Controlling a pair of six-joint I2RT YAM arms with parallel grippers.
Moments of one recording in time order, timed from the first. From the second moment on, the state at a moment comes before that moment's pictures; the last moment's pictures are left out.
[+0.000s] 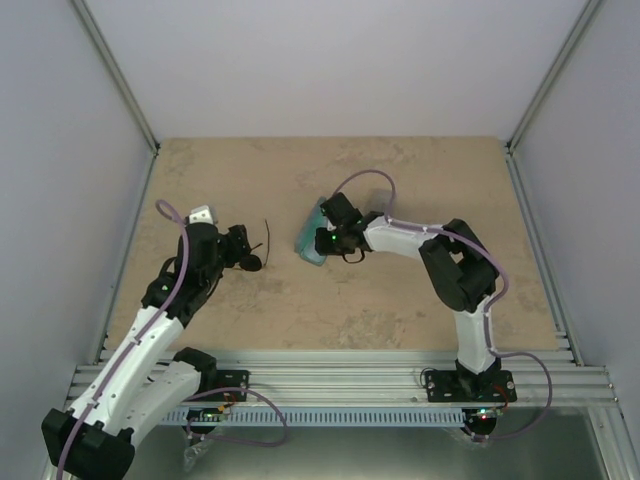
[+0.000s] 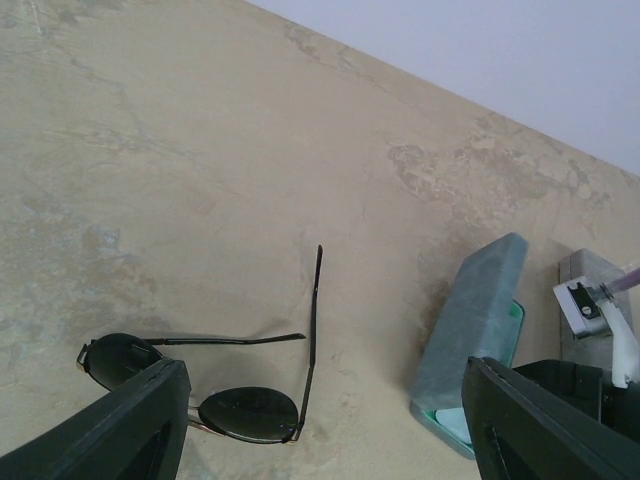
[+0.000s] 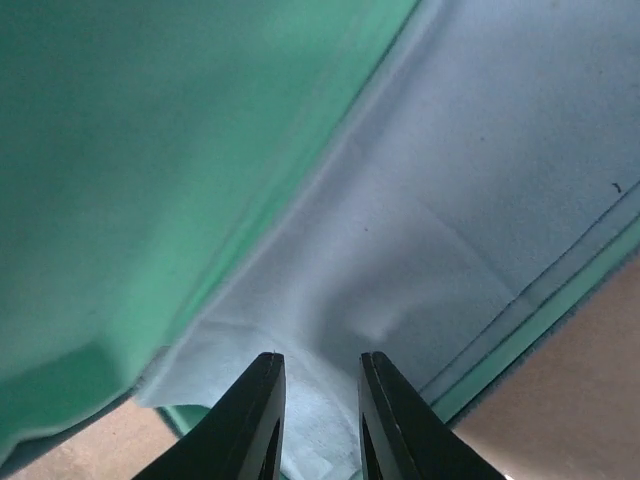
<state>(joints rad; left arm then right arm) -0.36 0.79 0.68 -0.42 -0.22 -0.55 0.74 2.05 1.36 -0.32 -0.13 0.61</state>
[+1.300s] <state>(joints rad) -0.39 1.55 0.96 -0.49 -0.06 -0.44 0.74 1.57 0.97 -0.21 -0.03 0.61</state>
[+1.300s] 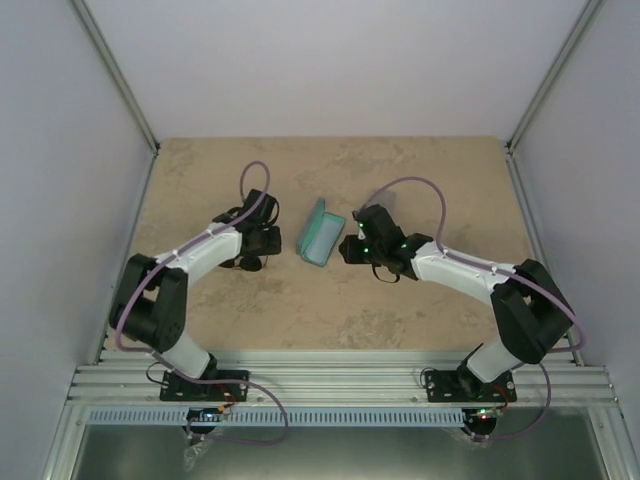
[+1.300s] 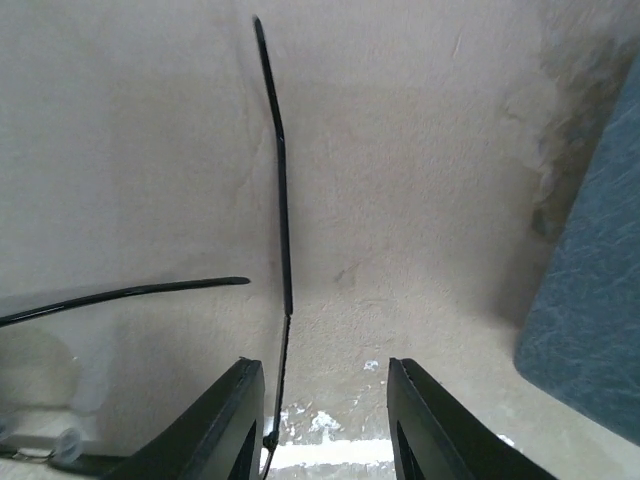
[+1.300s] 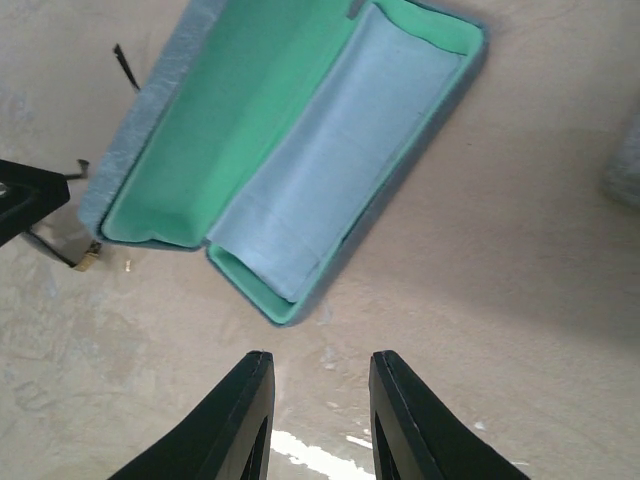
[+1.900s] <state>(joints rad) -0.42 1.78 1.06 -0.58 -0.12 -0.39 0.69 1.51 0.88 -0.17 -0.04 0.61</state>
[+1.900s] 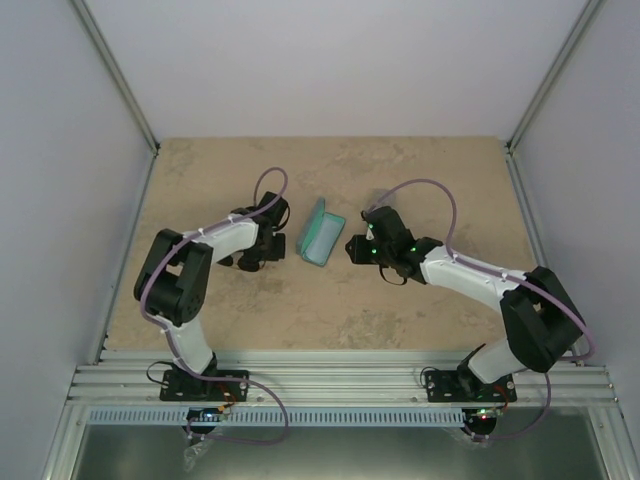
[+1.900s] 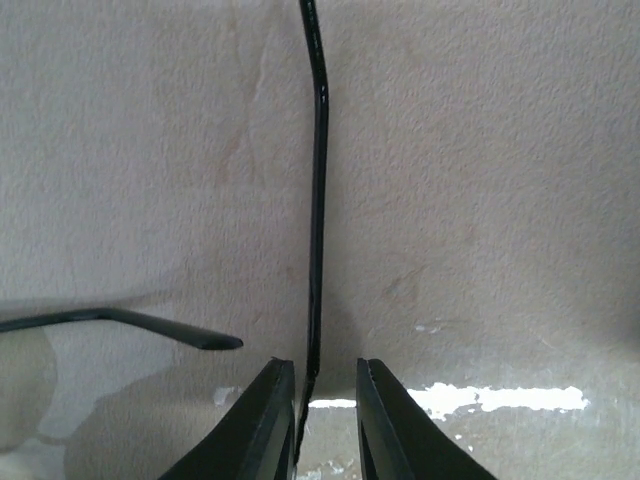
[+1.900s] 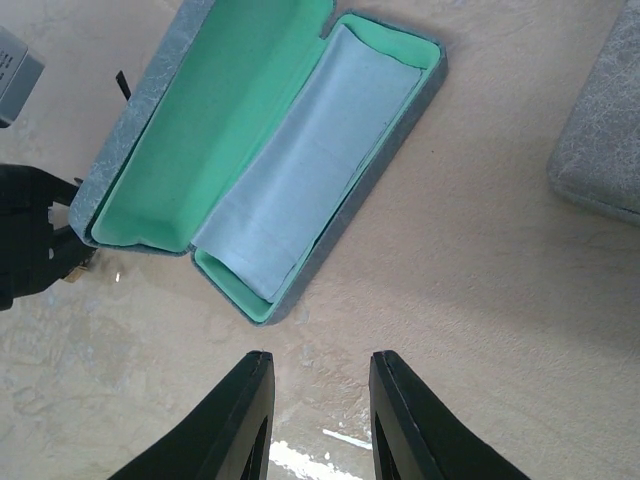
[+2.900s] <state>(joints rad) -0.42 1.30 1.10 -0.54 0.00 -0.29 0.69 1.35 0.87 -0.07 -0.23 0.59</state>
